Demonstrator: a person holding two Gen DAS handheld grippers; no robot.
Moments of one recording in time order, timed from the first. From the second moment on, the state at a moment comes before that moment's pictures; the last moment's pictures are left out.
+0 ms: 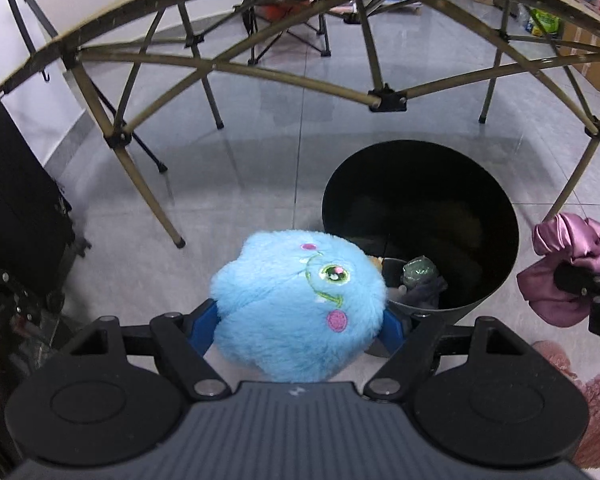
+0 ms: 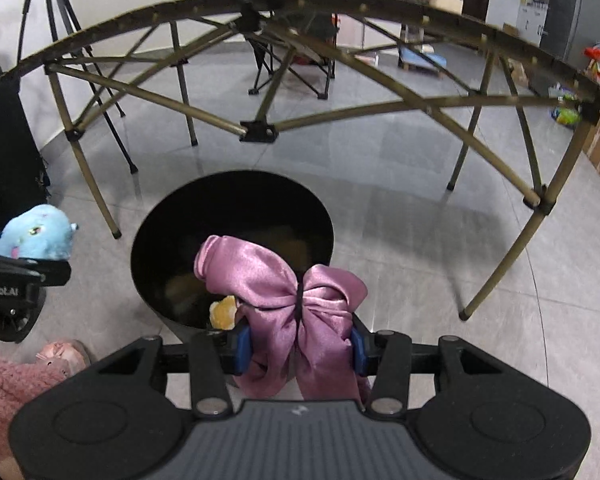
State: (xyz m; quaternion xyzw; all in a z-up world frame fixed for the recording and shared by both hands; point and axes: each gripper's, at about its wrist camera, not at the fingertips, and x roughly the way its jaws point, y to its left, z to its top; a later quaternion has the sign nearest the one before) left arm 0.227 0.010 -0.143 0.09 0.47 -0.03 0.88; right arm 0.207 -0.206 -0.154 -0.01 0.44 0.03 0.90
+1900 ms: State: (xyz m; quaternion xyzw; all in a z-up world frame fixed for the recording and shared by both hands) left arm 0.315 -0.109 -0.152 0.03 0.55 -0.05 0.83; right arm 0.235 -0.280 -0.184 0.05 0.47 -0.06 0.88
